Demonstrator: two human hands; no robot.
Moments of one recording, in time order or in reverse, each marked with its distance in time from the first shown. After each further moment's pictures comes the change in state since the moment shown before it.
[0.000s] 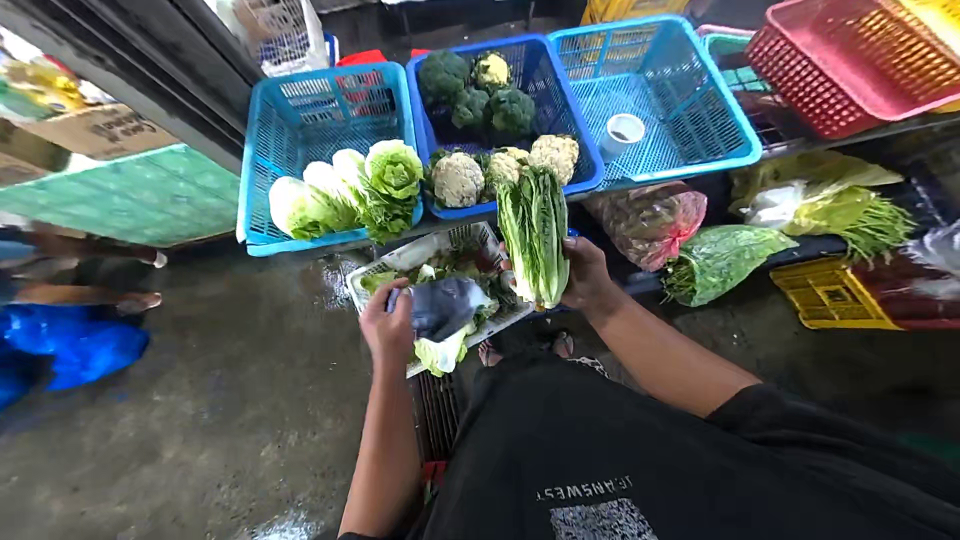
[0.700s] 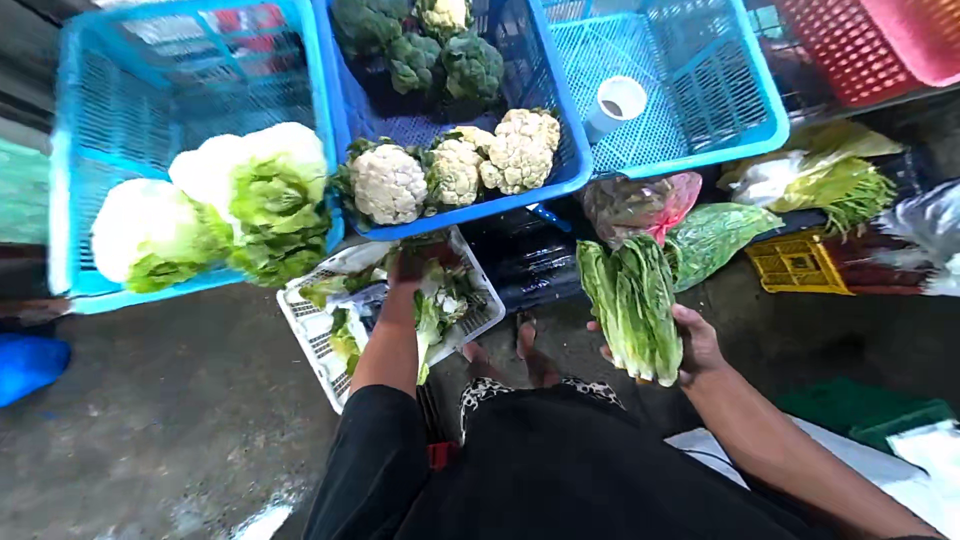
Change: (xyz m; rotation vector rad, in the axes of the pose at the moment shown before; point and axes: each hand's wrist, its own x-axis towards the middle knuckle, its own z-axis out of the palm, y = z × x) left_hand 0.113 -0.206 0.219 0.731 -0.627 -0.372; right_hand -0.148 -0.060 -0.144 0.092 0.473 0.106
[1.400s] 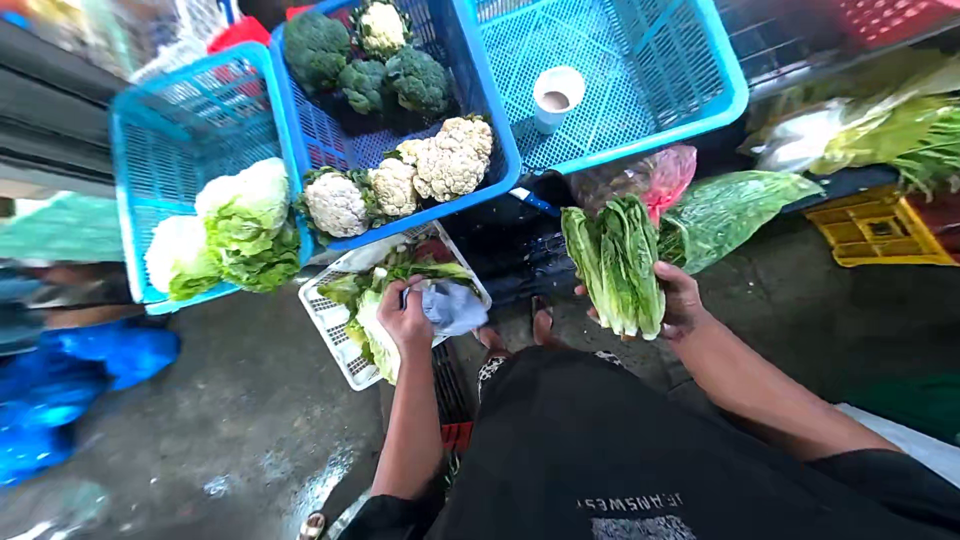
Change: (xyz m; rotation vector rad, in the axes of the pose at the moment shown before) left_hand -0.203 0.131 -0.023 -0.835 0.712 0.507; right_hand 0.006 -0.071 -0.053 0.041 -0.233 -0.003
